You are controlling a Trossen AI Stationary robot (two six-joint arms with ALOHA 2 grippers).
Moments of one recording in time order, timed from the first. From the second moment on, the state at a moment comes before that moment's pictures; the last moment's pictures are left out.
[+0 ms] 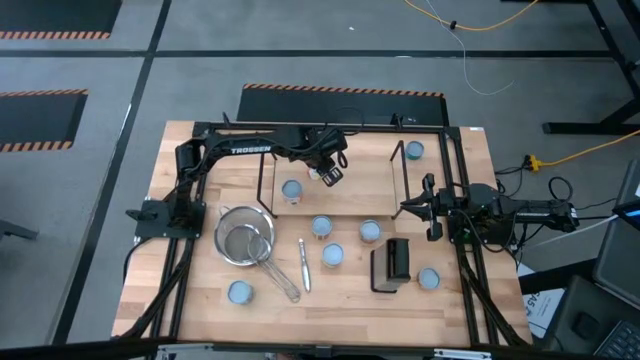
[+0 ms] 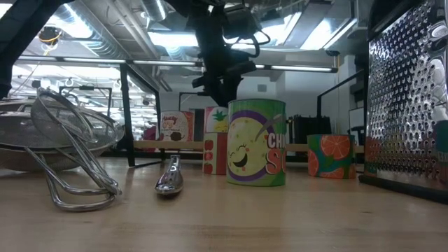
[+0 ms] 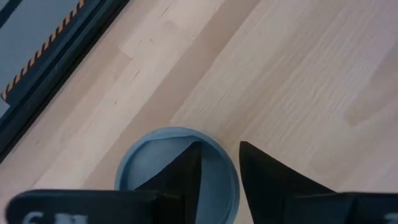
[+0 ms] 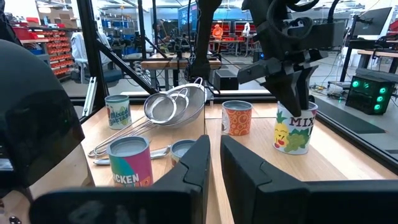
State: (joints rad) left arm 0.29 1.99 1.74 -0.84 -0.21 -0.33; right arm 0.00 0.01 0.01 0.02 0.00 0.02
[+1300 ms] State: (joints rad) left arm 0.29 1.95 1.74 -0.91 -0.06 0.09; right arm 0.00 0.01 0.01 0.02 0.00 0.02
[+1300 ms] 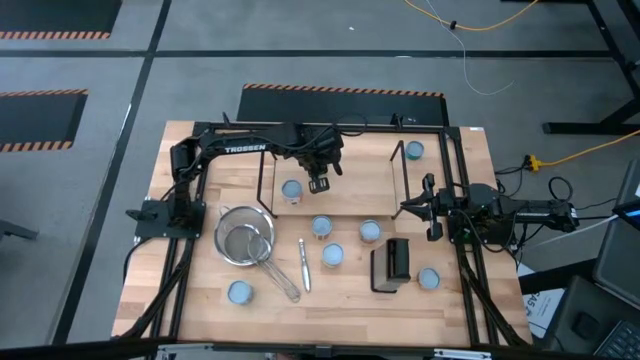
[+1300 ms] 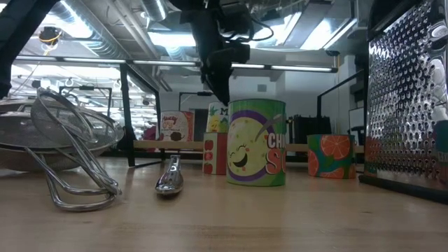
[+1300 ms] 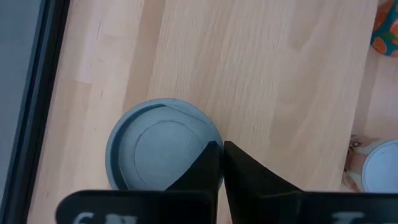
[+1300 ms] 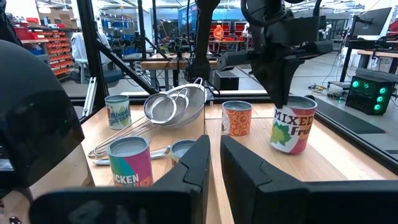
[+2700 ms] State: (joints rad) left arm 0.29 1.95 1.76 -0.91 -0.06 0.09; right arm 0.00 0.01 0.01 0.02 0.00 0.02
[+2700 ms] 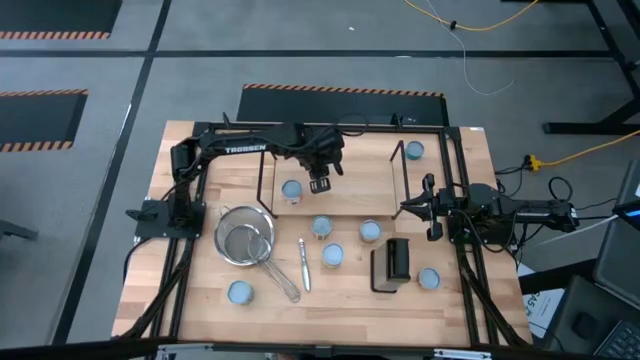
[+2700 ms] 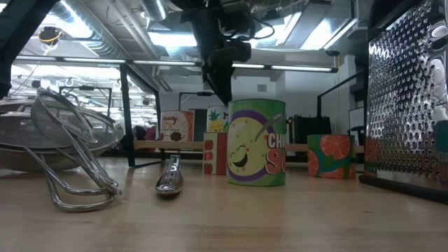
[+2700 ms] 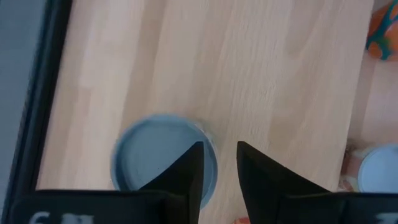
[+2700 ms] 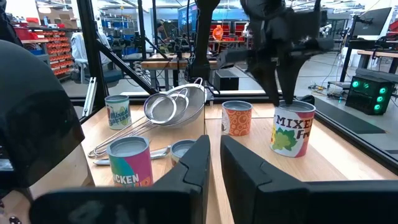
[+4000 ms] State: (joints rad) left arm -0.24 1.95 1.89 -0.91 -0.01 -0.08; right arm 0.00 0.01 0.01 0.02 0.00 0.02
